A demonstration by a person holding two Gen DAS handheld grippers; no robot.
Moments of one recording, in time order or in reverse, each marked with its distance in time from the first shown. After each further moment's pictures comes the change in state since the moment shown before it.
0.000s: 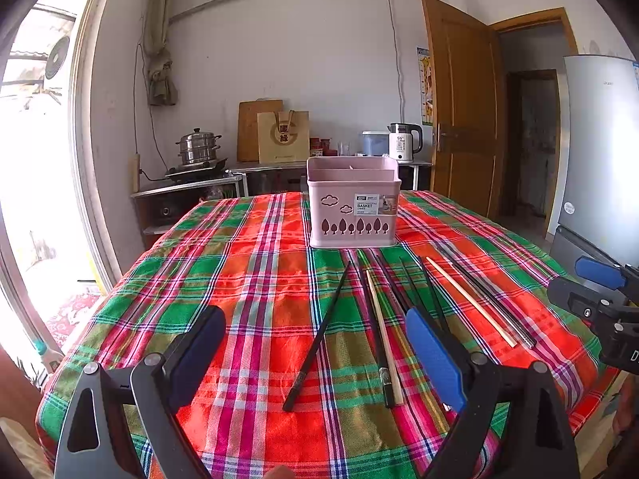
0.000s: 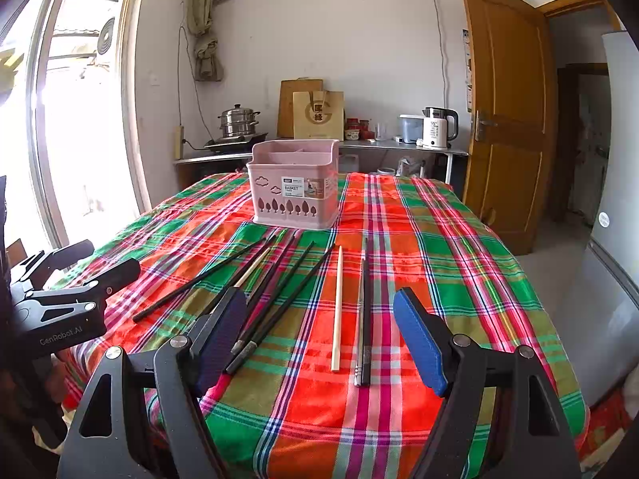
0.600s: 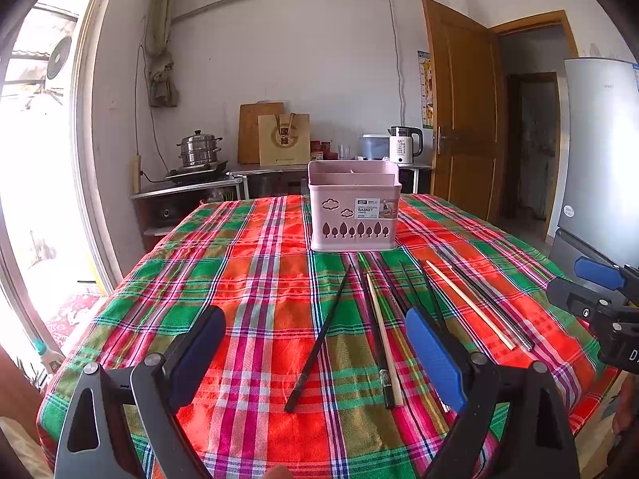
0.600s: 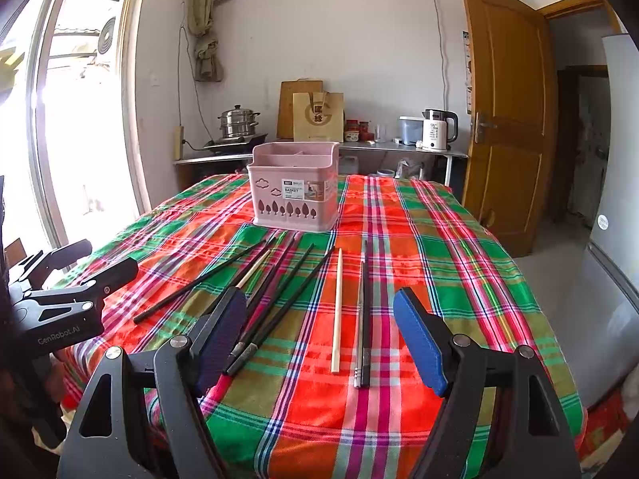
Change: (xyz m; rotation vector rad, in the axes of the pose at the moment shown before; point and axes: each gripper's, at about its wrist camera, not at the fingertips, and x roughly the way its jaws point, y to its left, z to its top) left arm -0.005 0.002 0.001 -0.003 -0.011 0.000; right arm -0.002 0.001 0.003 -0.005 -0.004 -0.002
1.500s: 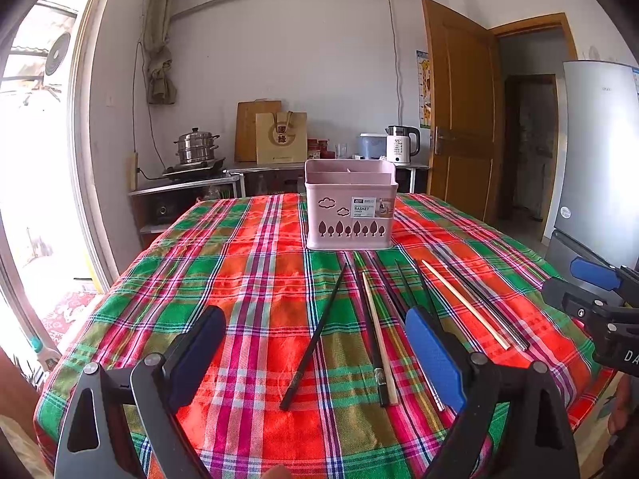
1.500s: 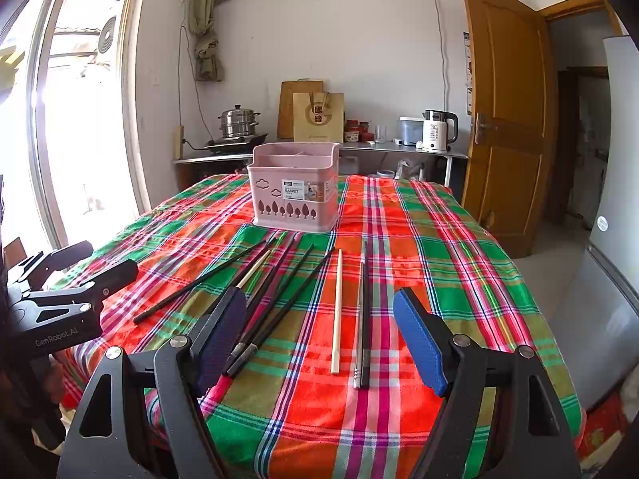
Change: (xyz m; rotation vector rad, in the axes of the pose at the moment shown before) left arm -0.002 0.001 0.000 -0.008 0.006 -0.016; right arm 0.001 0.001 0.000 -0.003 0.002 -0.003
